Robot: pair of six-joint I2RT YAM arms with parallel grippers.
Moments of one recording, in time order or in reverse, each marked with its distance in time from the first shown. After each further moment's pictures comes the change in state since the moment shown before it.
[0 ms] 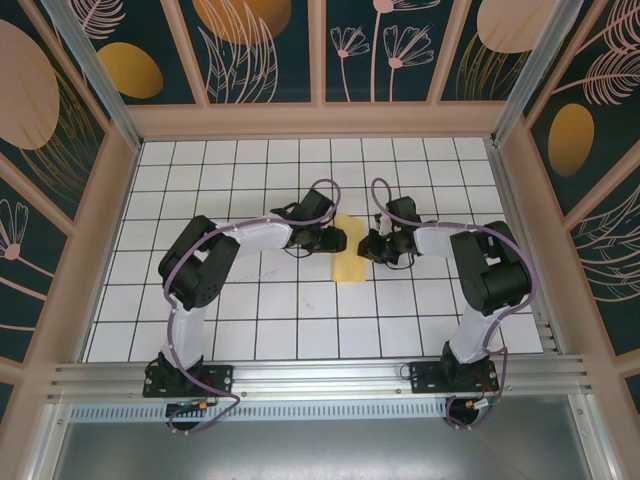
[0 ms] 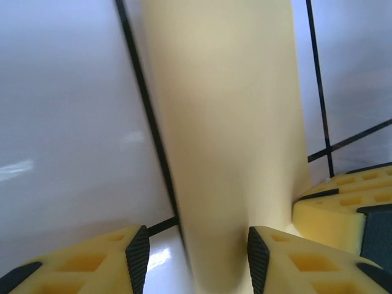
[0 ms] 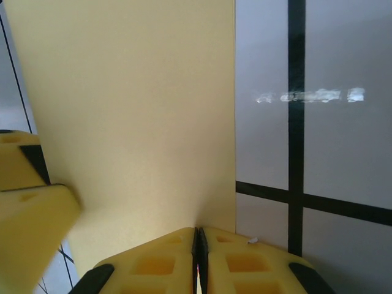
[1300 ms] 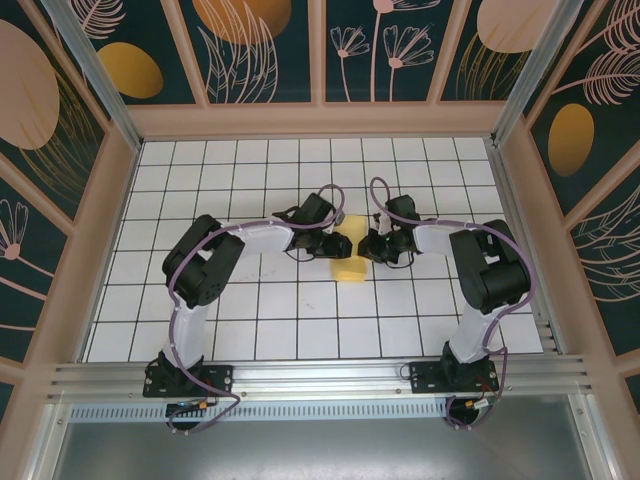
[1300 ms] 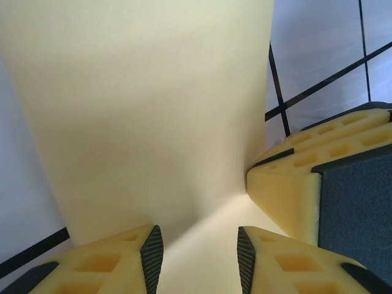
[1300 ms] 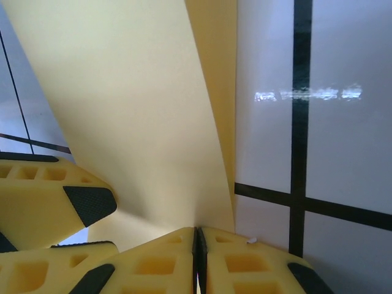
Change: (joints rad) left arm -0.004 0.043 -0.039 0.100 0.199 0.042; right arm 0.000 0.013 0.024 -0.037 0.000 -0.027
